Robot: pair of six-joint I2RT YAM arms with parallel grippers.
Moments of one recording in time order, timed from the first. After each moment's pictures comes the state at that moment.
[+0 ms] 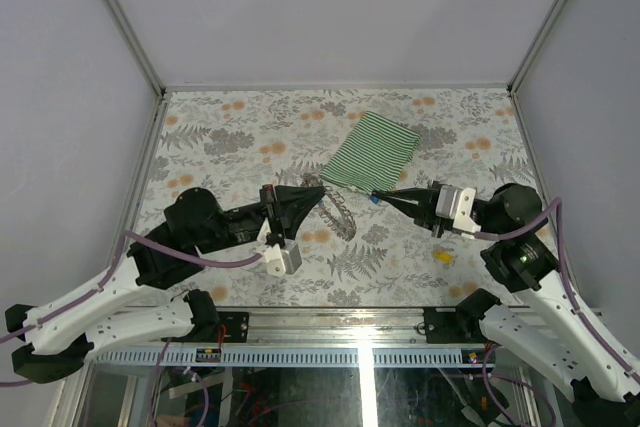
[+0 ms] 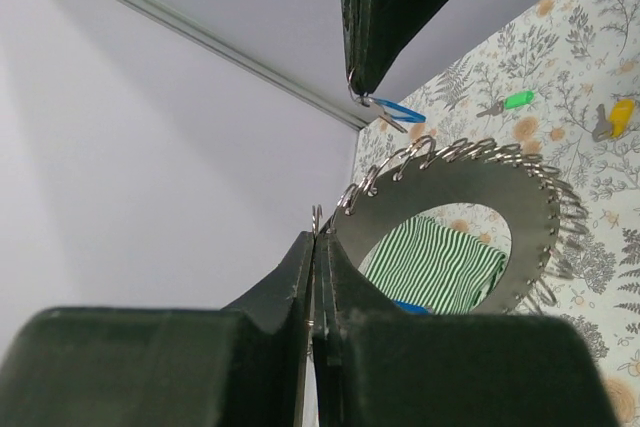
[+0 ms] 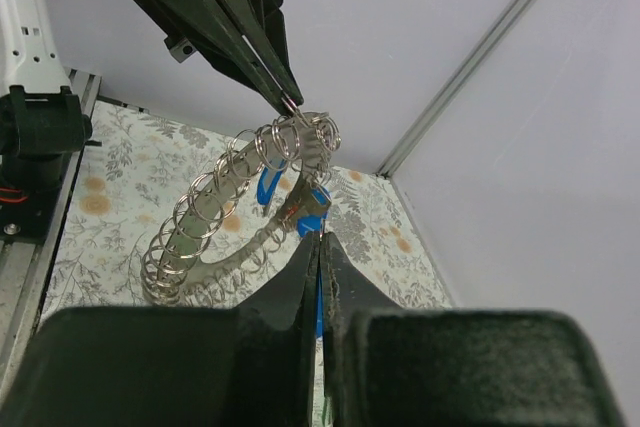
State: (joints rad) left arm -1.05 0.77 0.98 -0.16 0.26 0.96; right arm 0.60 0.65 0.80 0.10 -0.76 -0.33
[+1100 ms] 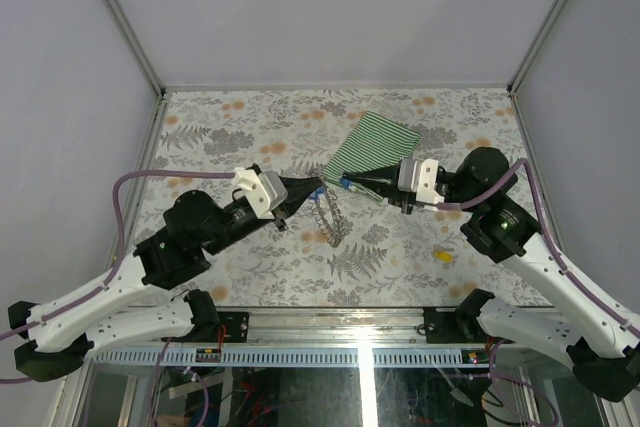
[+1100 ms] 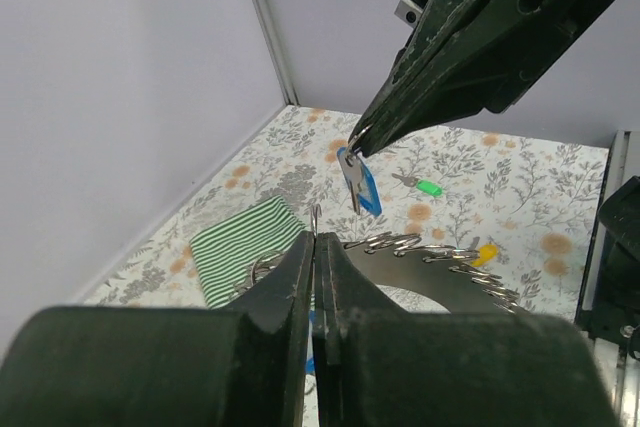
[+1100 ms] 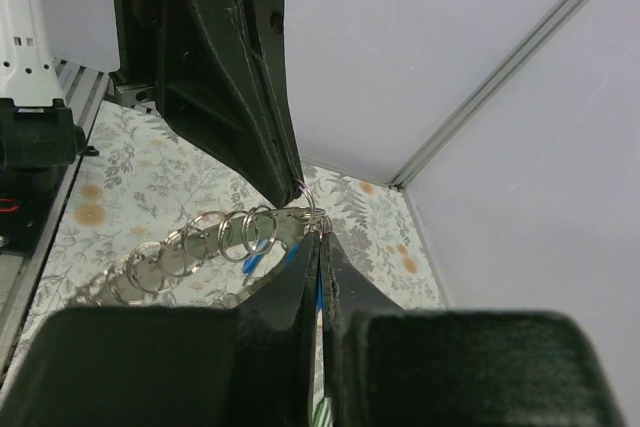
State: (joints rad) left arm -1.06 0.78 0.94 -0.01 -0.02 0.23; right arm 0.74 0.91 1.04 0.02 -0.70 -0.46
